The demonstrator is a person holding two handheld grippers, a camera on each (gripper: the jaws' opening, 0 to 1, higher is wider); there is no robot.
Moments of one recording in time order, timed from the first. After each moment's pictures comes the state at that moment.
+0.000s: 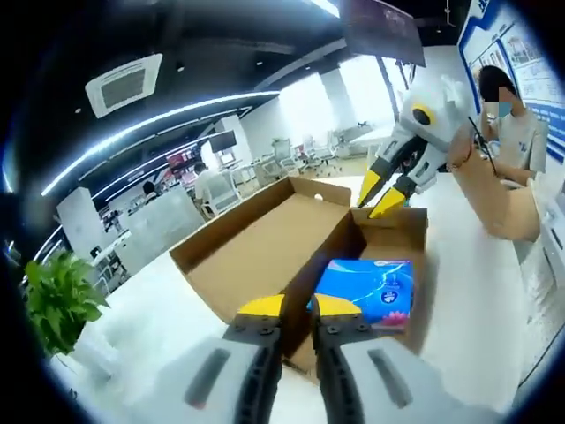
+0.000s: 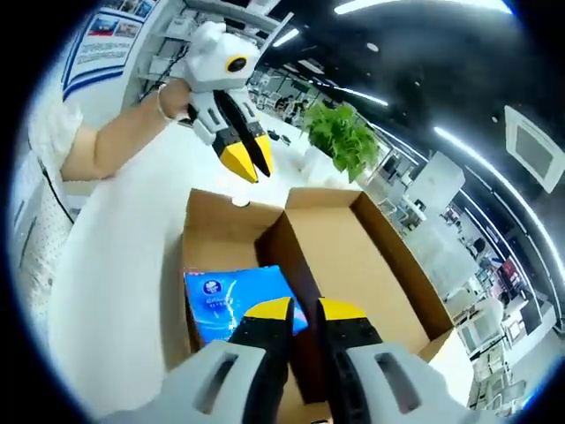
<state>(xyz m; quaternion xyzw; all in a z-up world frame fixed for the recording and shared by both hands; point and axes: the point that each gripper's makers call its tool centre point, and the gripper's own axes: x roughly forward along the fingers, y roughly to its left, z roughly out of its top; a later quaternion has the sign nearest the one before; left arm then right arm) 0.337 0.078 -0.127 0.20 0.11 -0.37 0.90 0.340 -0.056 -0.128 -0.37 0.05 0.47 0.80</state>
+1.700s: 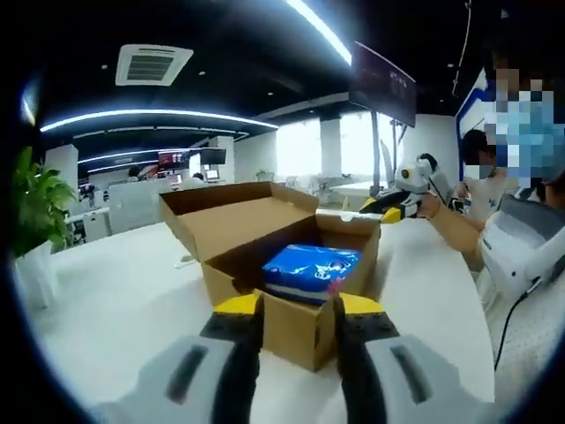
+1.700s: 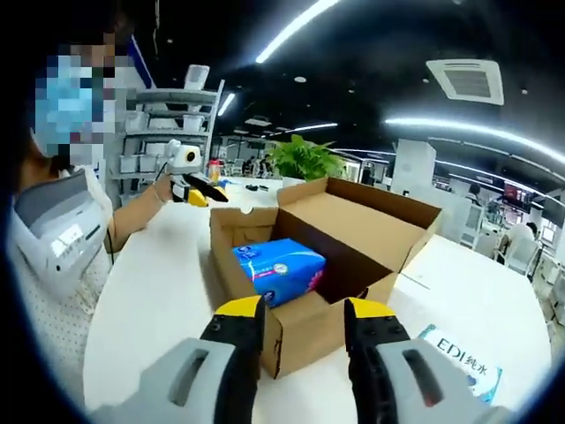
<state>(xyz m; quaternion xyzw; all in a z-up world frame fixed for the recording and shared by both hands) 0.284 0.102 -0.197 0.06 0.09 -0.45 0.89 0.307 -0.168 -0.193 -0.13 0.08 0.49 0.86</state>
